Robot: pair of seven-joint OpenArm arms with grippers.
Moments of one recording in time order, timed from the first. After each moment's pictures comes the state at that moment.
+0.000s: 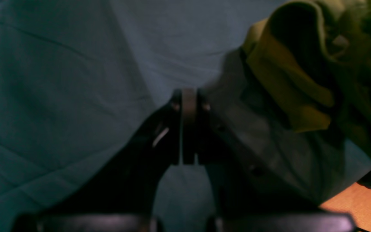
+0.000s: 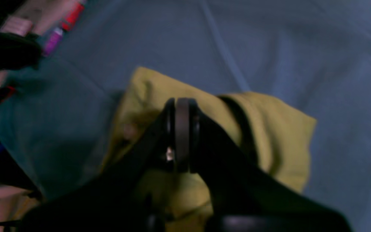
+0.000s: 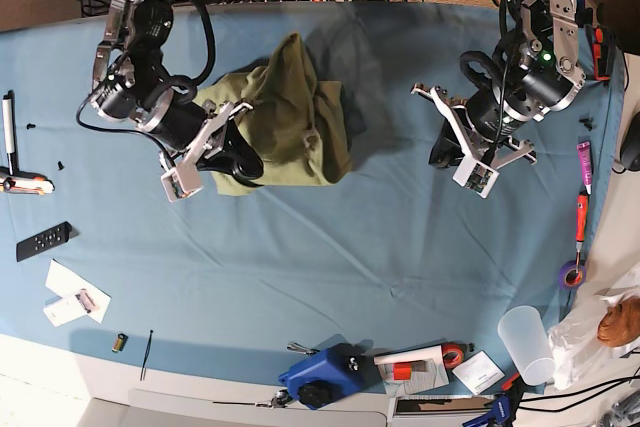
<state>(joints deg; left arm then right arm) 11.2 -12.6 -1.5 121.2 -25.5 -20.1 59.0 -5.9 8.9 14.0 104.9 42.6 39.6 -57.8</state>
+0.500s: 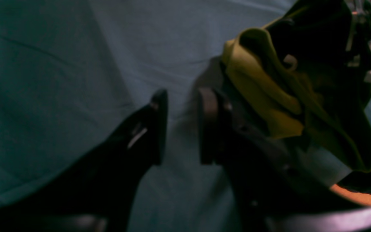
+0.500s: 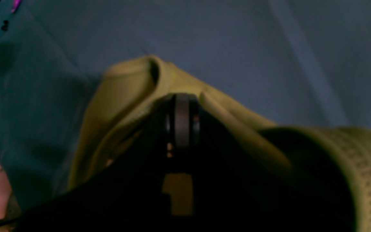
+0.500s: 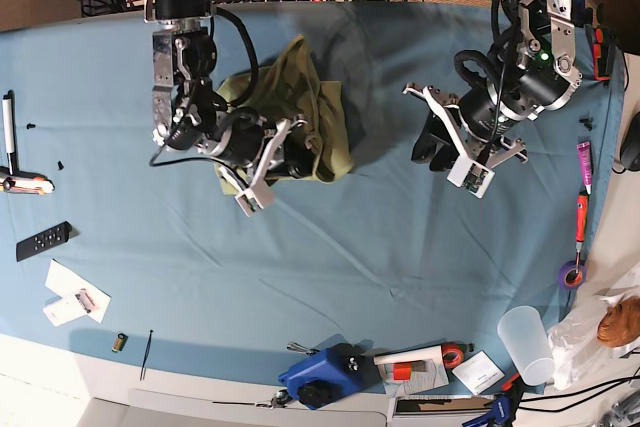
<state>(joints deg) 11.2 -11.1 -1.5 121.2 -28.2 -20.1 59.1 3.5 6.2 0.5 85.2 30.2 39.4 -51.2</state>
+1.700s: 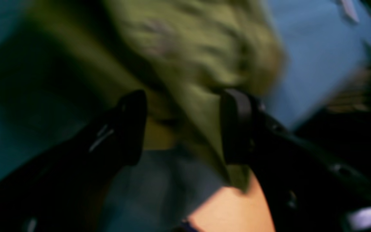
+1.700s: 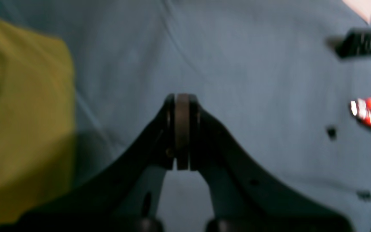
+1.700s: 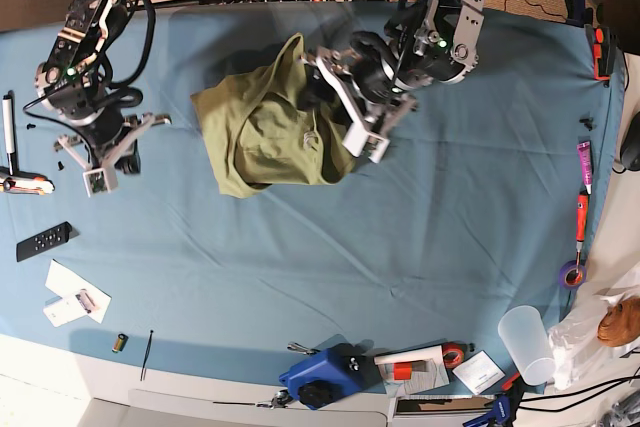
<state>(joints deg) 13.0 -1.0 18.5 113.0 -23.9 -2.2 56.7 -7.5 13.4 27.8 108.0 13.8 34.4 -56.2</state>
